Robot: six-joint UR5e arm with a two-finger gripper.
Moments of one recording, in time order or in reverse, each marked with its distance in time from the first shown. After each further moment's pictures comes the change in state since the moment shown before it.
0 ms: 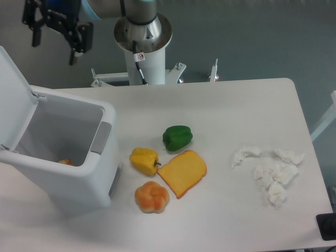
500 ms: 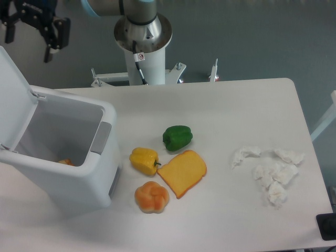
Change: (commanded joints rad) arm -0.097 -0.078 0.074 0.080 -0.011 -0.126
